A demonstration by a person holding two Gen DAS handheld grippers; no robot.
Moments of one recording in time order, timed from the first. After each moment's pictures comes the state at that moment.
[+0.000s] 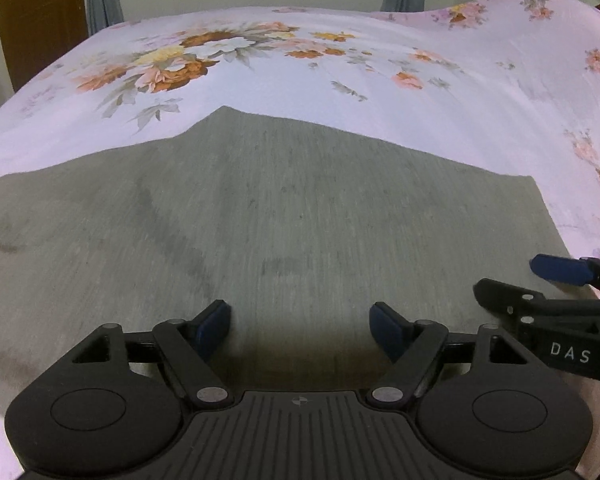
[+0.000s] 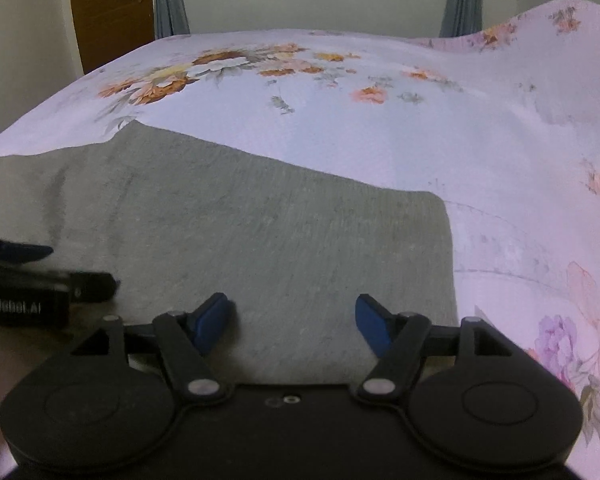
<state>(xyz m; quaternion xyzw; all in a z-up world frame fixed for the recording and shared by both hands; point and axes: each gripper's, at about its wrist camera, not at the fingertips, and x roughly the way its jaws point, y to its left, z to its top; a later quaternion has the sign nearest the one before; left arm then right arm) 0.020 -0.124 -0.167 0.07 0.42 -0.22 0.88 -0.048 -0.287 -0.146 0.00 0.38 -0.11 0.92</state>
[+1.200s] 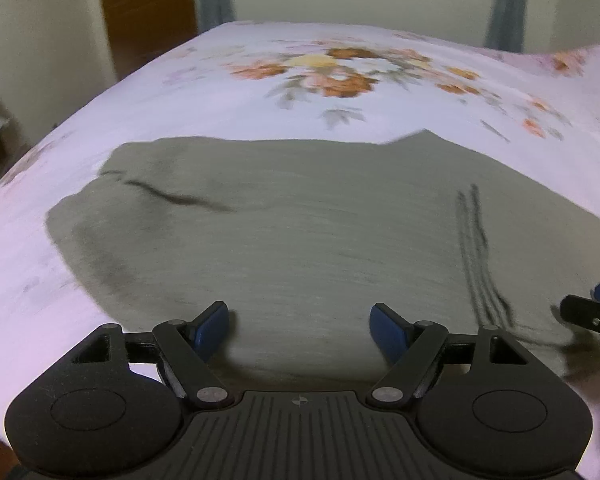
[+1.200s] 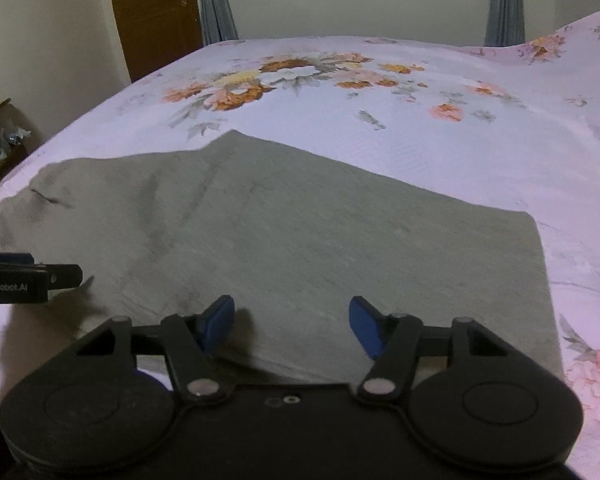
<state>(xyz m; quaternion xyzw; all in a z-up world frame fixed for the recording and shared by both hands) 0.031 0.007 -0.154 0.04 0.41 -0.07 0.91 -0.029 -0.225 -0.133 0.02 0.37 -0.04 0.93</state>
